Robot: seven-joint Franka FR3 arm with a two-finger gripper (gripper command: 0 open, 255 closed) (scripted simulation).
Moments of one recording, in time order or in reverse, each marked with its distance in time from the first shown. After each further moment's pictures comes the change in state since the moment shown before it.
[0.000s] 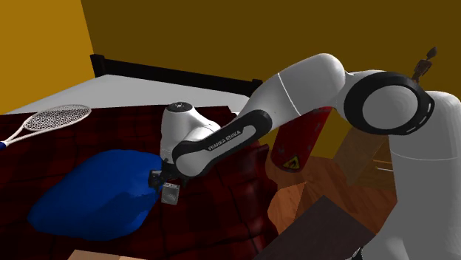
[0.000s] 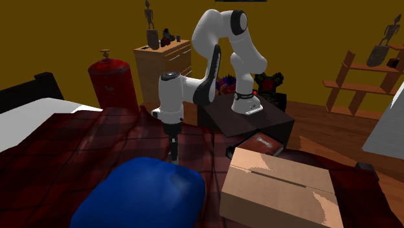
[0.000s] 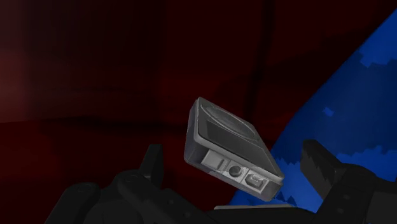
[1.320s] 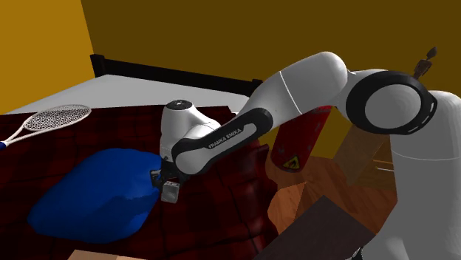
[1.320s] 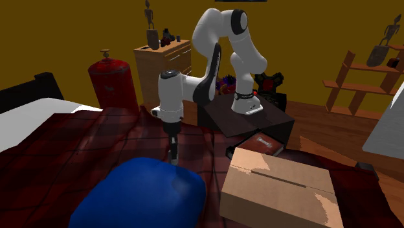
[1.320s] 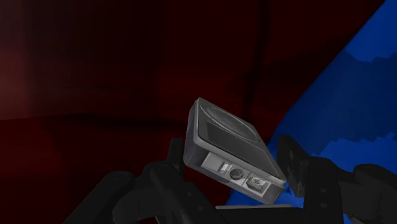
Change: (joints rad) arm -0.002 -0.010 0.003 0.004 0.004 -0.013 -0.002
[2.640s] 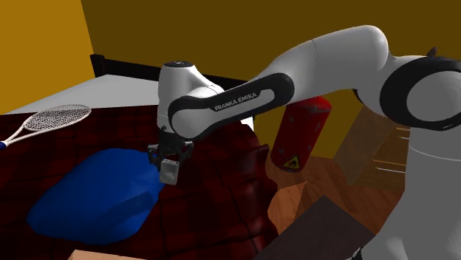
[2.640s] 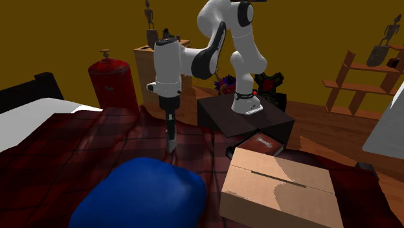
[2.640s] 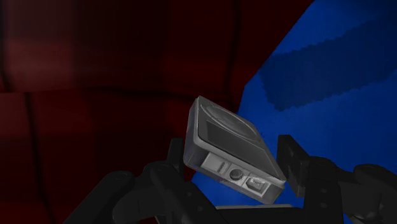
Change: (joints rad) arm -0.029 -0.144 0.041 0.067 0.066 -0.205 -0.038
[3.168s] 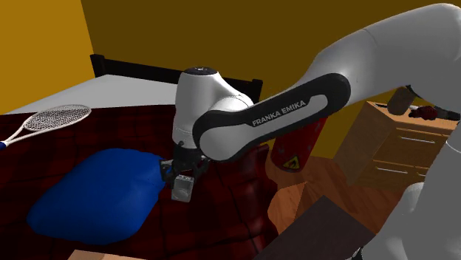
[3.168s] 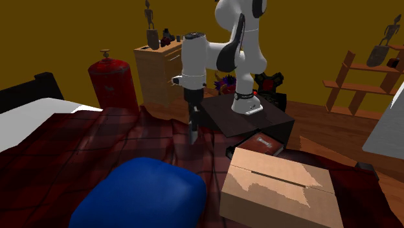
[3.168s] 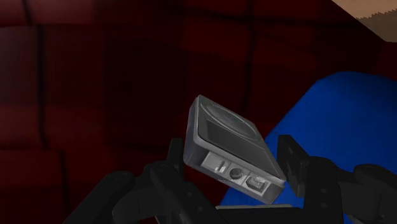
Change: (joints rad) arm -0.008 -0.259 0.056 -0.329 0.091 0.087 0.029
